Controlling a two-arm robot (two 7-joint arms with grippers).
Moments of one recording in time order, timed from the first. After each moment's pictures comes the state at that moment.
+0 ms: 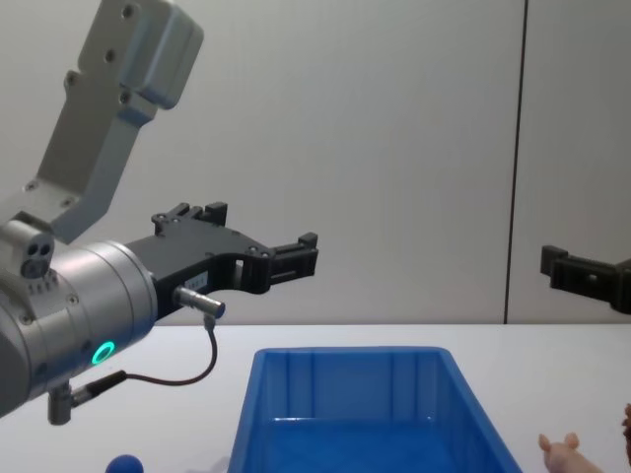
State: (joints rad) left arm -0.24 0.38 0.45 -1.63 -0.20 0.01 -0.01; right arm -0.01 0.34 -0.23 -1.77 0.29 0.03 0.07
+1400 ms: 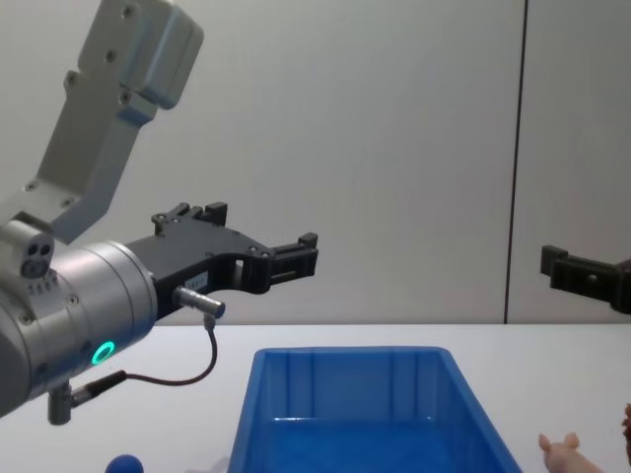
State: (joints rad) left arm -0.24 0.38 0.45 -1.63 -0.20 0.01 -0.01; right arm -0.01 0.34 -0.23 -1.77 0.29 0.03 0.07
